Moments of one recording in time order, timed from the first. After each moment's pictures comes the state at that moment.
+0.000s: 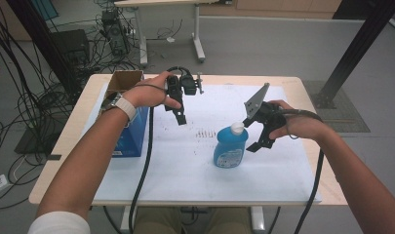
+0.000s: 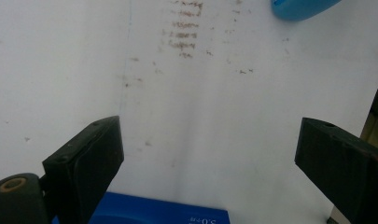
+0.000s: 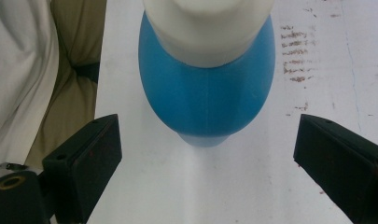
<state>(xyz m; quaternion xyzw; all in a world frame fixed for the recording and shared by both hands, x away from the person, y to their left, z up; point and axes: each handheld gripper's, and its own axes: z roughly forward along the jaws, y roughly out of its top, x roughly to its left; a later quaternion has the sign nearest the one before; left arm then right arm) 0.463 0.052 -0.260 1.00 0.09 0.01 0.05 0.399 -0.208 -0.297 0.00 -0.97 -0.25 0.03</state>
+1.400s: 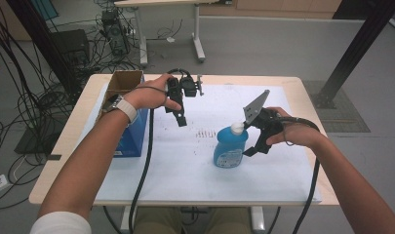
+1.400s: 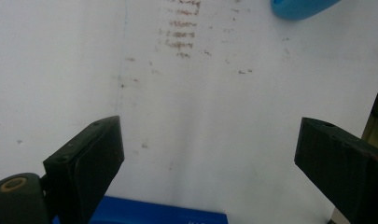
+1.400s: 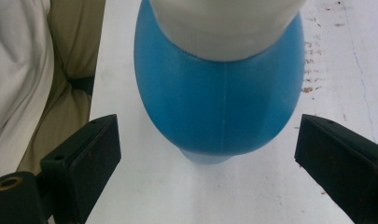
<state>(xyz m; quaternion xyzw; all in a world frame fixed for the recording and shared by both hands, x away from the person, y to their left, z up) 0.463 0.052 -0.267 0.99 0.09 0.00 0.05 0.394 -0.208 -0.318 -0.01 -0.96 -0.29 0.02</state>
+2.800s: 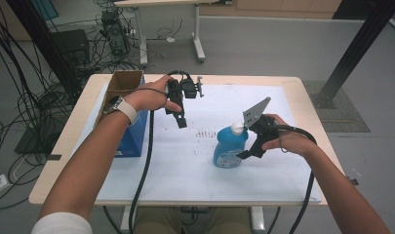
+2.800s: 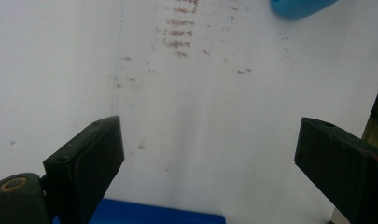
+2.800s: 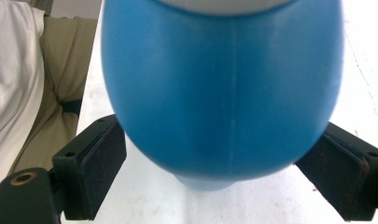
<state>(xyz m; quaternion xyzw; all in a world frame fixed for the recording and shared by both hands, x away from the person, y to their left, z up) 0.462 0.051 -0.272 0.99 0.09 0.00 0.05 0.392 -0.208 -0.345 -0.02 -0.94 -0.34 0.02</state>
